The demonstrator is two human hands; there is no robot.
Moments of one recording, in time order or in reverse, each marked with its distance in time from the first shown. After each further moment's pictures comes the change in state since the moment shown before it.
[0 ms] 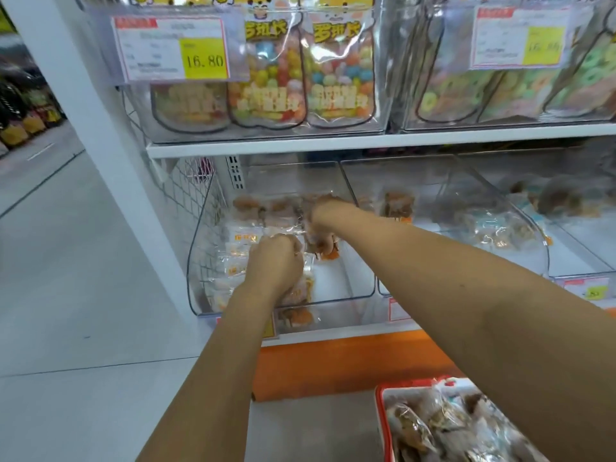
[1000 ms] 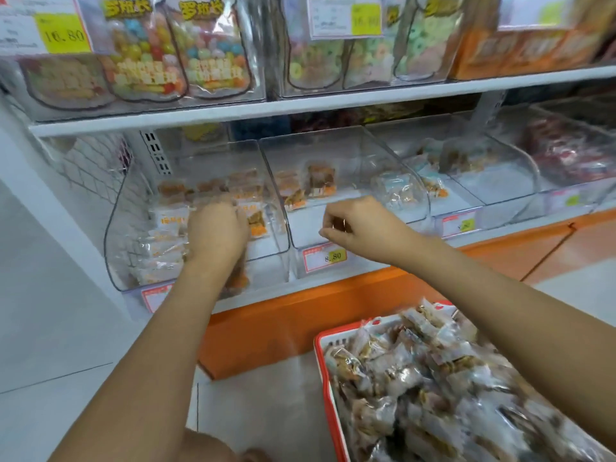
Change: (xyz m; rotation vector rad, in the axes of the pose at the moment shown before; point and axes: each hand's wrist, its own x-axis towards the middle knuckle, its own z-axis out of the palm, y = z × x) left_hand -0.025 0.050 0.000 0.145 0.343 0.033; right_hand -0.185 0.116 0.097 0.454 0.604 -0.219
